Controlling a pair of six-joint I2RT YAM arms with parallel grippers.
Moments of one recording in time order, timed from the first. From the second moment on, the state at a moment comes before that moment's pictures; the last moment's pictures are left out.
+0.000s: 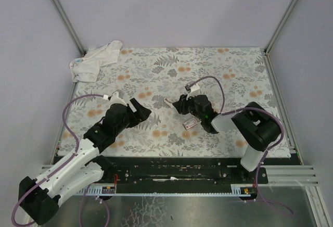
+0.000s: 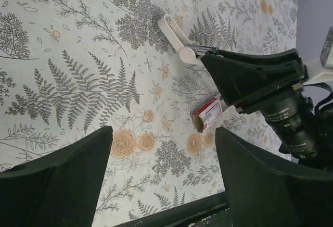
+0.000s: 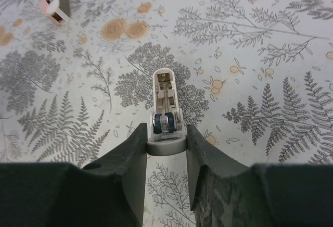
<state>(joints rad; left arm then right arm) -0.60 0.77 0.54 -0.28 -0.15 -0.93 0.67 1.72 0.61 0.84 -0.03 0.31</state>
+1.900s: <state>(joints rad) -0.14 1.37 0.83 -0.32 -0.10 -0.72 0.56 0.92 0.55 -0.09 0.11 0.35</state>
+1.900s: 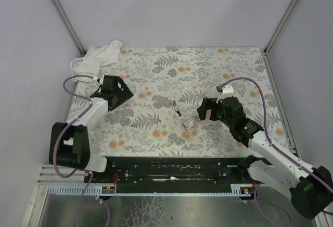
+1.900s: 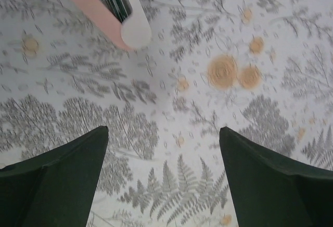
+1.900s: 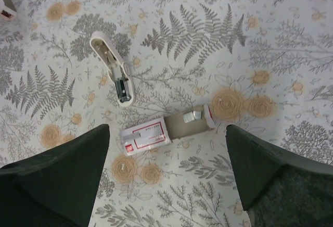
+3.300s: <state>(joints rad) -0.02 1.57 0.85 -0.21 0.10 -0.60 0.55 0.92 0.57 -0.22 -0.03 0.46</state>
